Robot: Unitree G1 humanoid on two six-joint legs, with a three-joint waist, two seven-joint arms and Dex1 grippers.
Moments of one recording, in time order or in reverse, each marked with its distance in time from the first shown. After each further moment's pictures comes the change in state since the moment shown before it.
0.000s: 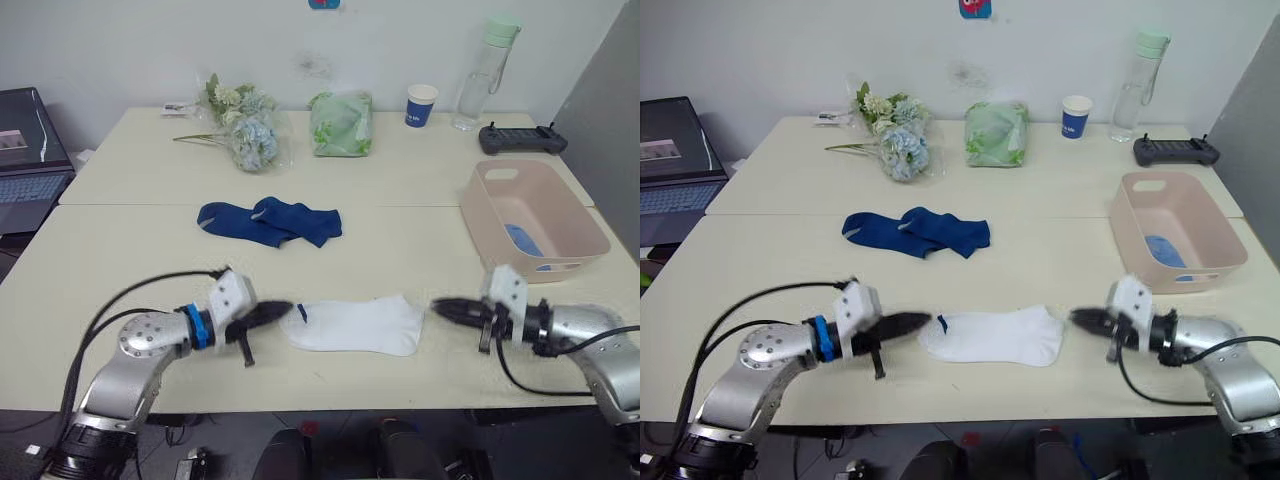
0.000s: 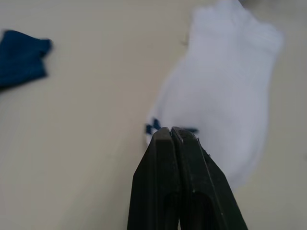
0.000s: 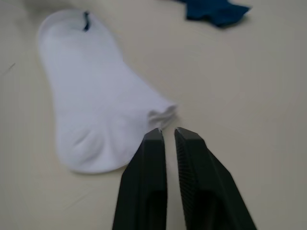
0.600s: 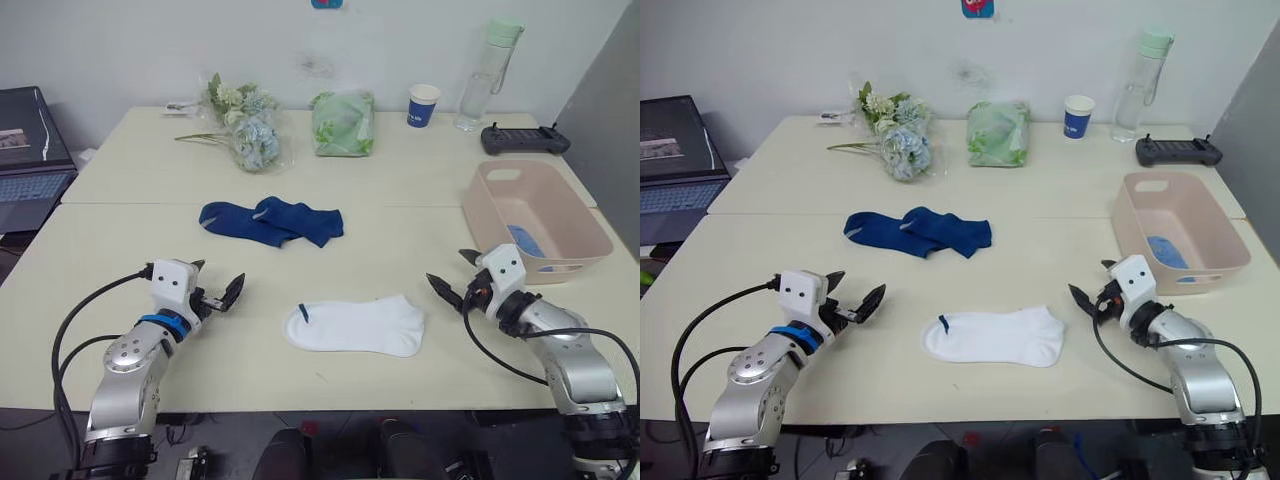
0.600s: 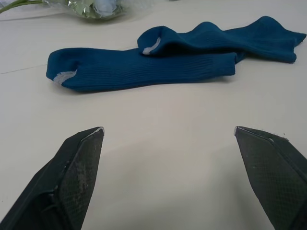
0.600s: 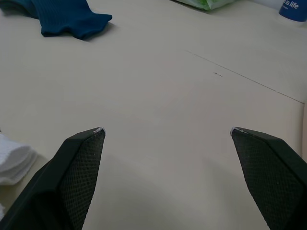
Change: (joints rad) left arm 0.058 -0.195 0.175 0.181 0.098 -0.084 0.408; right arm -0.028 0.253 0.002 0.100 -0.171 -0.034 -0.362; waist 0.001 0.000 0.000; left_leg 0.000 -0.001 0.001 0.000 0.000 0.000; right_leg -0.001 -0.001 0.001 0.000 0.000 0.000
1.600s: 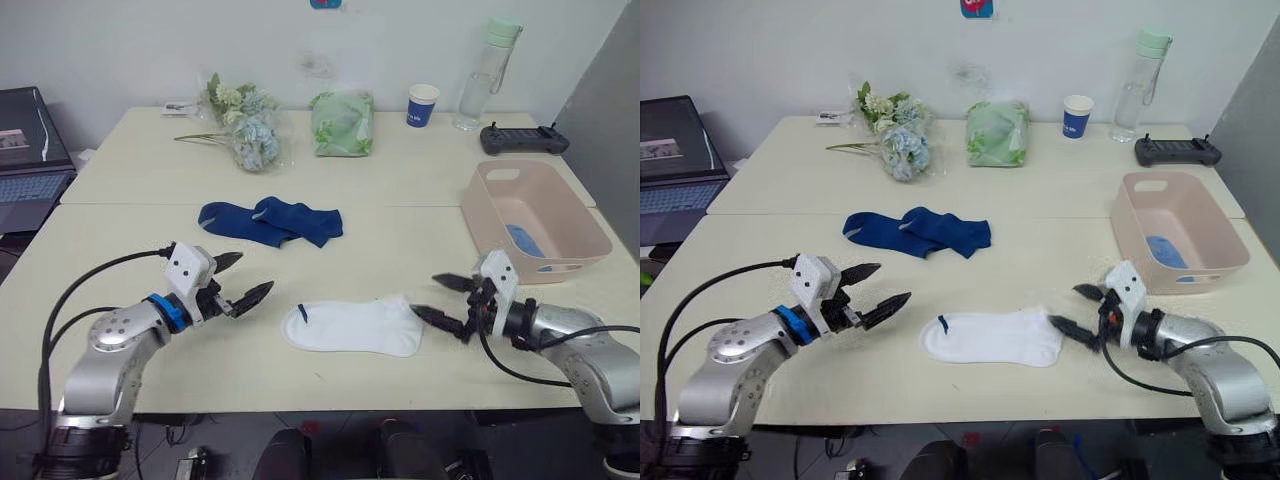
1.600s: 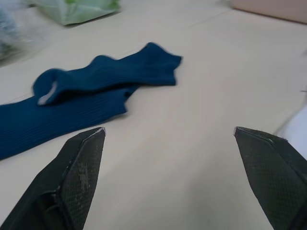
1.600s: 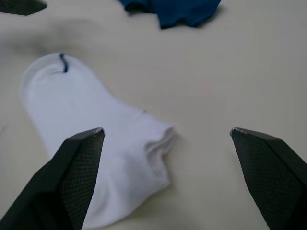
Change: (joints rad) left arm -0.047 0.208 -0.066 -0.180 -0.158 0.157 -0.337; right arm 0.056 -0.177 0.022 -0.247 0.317 0.423 0.242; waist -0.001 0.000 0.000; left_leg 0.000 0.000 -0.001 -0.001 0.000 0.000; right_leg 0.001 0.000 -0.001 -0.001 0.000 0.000
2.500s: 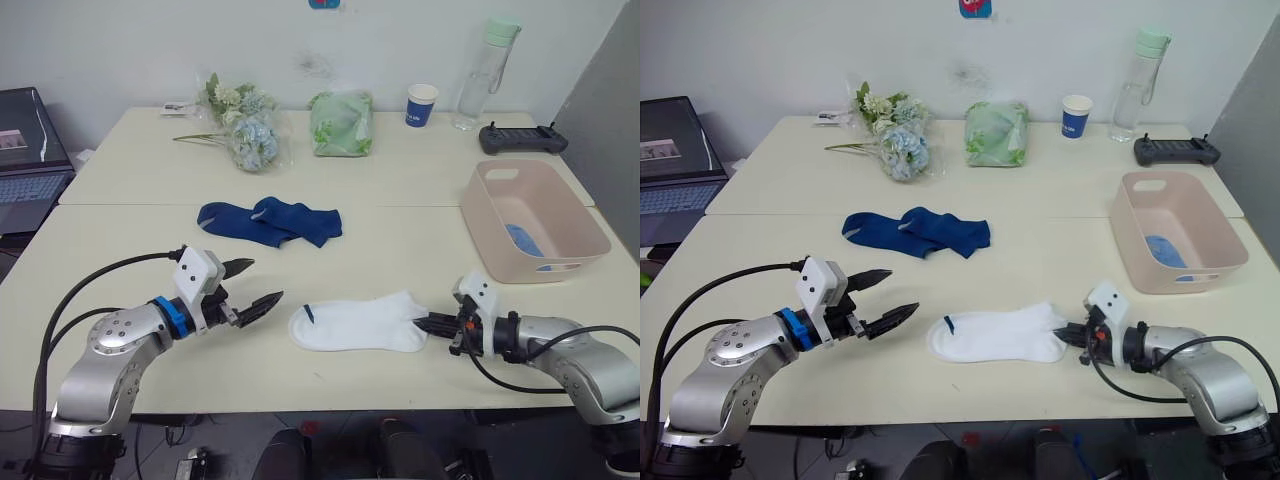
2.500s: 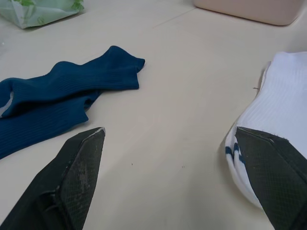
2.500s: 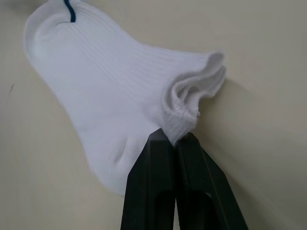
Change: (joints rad) left arm 0.029 -0.005 -0.031 -0.082 -0.008 0.052 0.012; right arm -0.046 -0.034 0.082 0.071 -0.034 0.052 -0.007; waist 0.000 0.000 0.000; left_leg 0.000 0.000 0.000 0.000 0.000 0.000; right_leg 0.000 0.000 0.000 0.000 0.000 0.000
